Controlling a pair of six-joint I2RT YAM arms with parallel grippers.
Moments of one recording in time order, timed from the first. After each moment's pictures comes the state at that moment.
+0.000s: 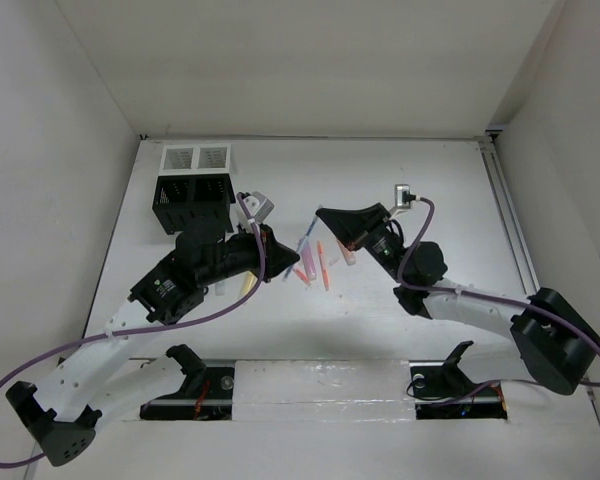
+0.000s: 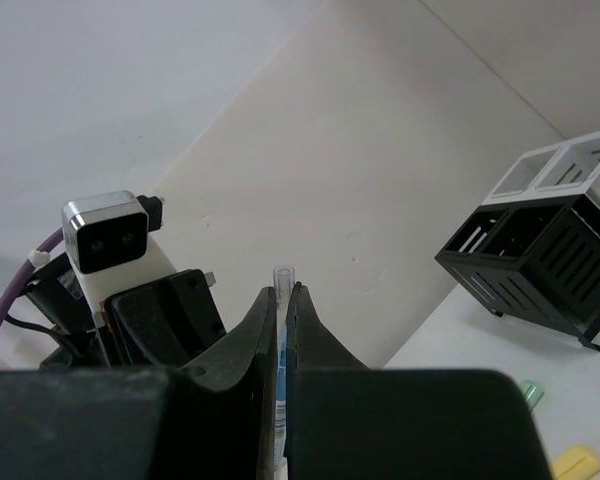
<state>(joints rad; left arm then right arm) -0.74 0.82 0.91 -0.37 0.29 -0.37 0.77 1.29 0.54 1.26 -0.07 0.98</state>
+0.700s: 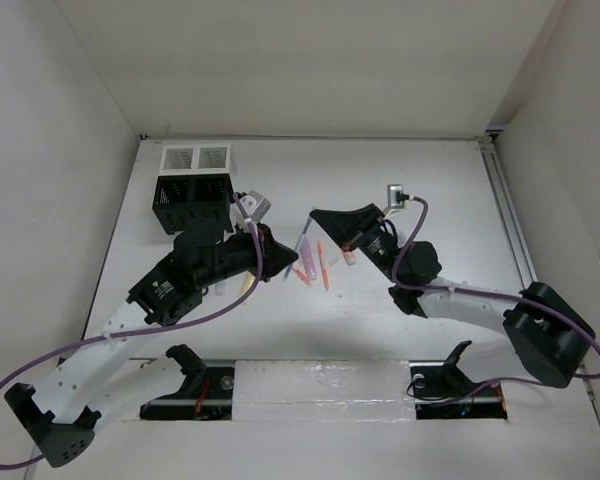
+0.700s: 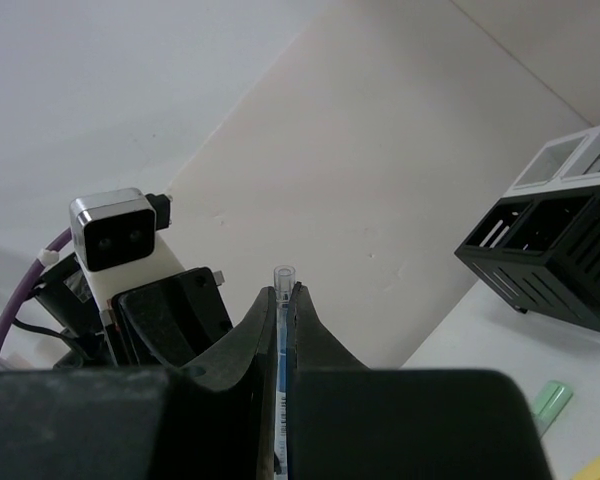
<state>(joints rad) -0.74 0.81 0.91 -0.37 0.26 -0.39 0.79 1.33 0.56 1.29 -0.08 1.02</state>
